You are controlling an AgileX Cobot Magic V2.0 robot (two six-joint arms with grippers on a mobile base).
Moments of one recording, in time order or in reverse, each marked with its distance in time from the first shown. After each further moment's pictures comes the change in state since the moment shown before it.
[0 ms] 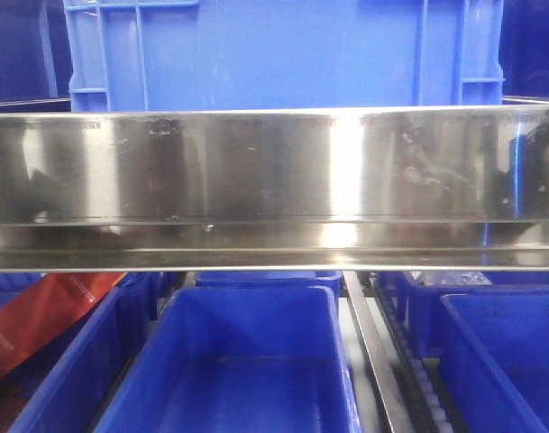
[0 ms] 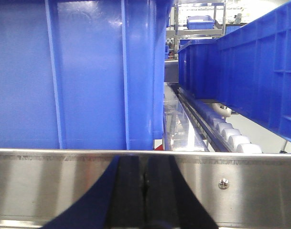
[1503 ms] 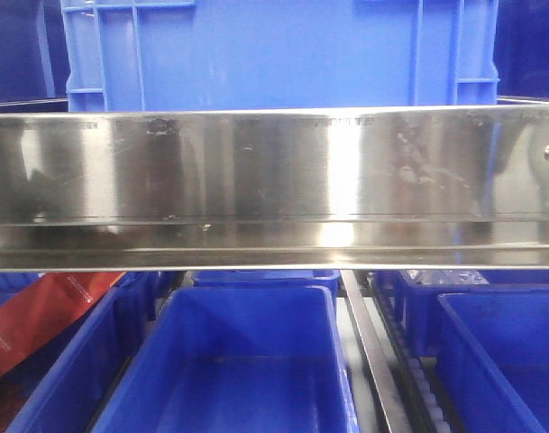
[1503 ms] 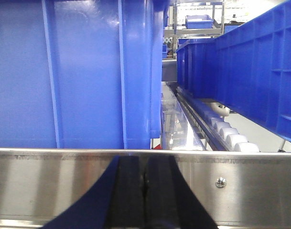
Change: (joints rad) left arm 0.000 0.000 0.000 0.000 0.002 0.000; right arm 0.089 0.214 -0.323 0.020 0.164 0.000
